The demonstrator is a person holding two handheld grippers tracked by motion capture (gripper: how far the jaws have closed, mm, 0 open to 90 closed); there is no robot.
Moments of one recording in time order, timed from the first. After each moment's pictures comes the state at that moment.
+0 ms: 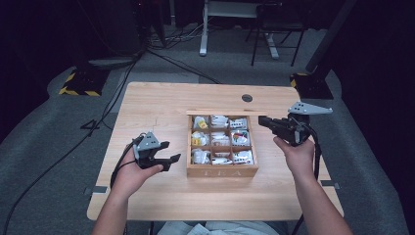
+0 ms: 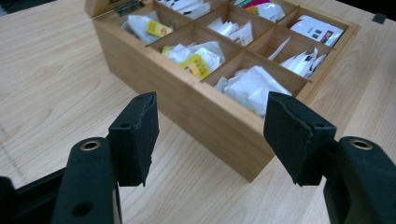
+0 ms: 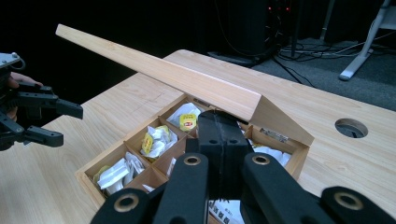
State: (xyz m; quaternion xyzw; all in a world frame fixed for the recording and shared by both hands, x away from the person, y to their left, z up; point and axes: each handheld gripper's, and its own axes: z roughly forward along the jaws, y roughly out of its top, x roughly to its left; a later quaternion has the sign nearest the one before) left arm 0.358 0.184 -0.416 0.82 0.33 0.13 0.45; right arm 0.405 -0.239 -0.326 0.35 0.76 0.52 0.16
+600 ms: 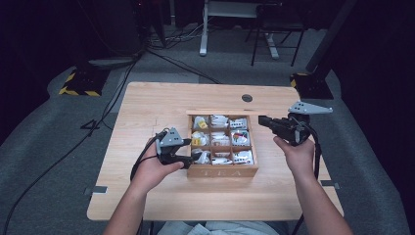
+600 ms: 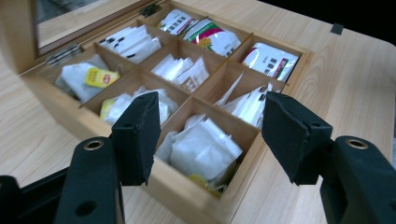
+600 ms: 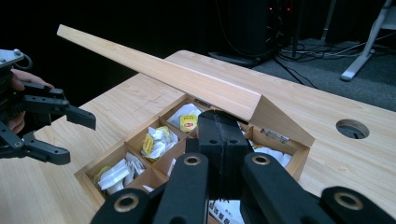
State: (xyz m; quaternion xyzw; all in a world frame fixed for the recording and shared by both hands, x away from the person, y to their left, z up) left arm 0.368 0.129 -0.401 0.83 0.28 0.12 0.47; right arm 0.406 -0.240 -0.325 0.35 0.76 0.53 0.15
